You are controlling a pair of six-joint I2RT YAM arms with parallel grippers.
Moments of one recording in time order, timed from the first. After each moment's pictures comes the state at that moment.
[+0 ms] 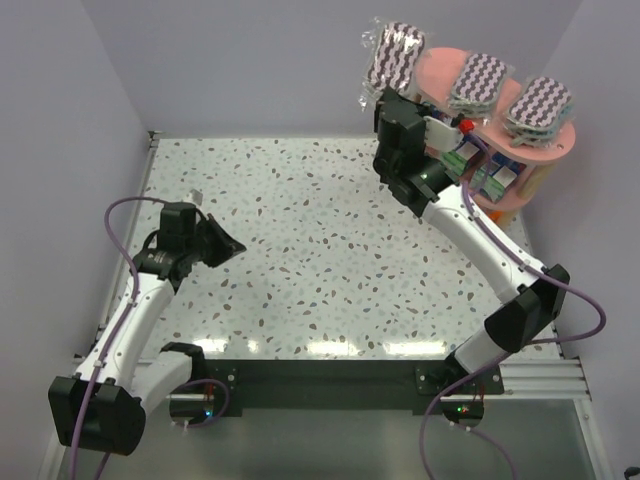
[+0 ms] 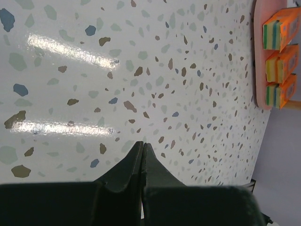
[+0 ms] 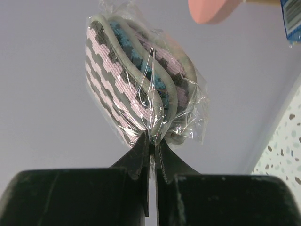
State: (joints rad) left arm -0.13 0.97 0.79 -0.55 0.25 -0.76; right arm 0.62 1.57 1.64 -0.14 0.91 1.51
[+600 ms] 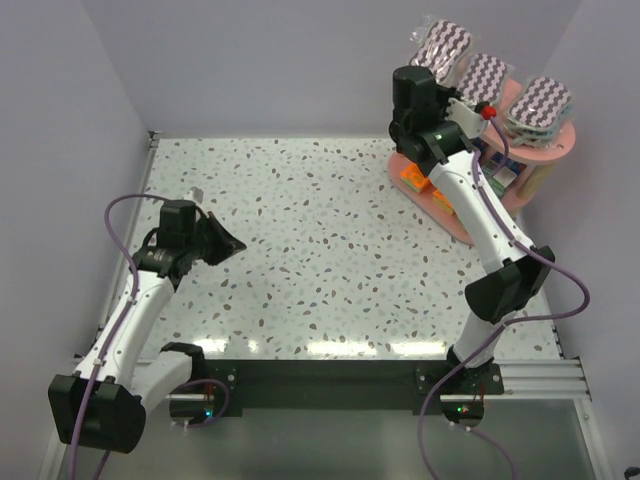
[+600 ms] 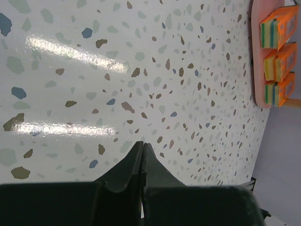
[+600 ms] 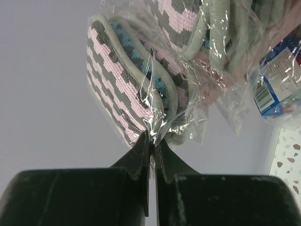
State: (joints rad) left arm -0.13 0.98 0.81 -0.57 0.26 -0.74; right arm 0.47 1.76 2.01 -0.53 1.03 1.70
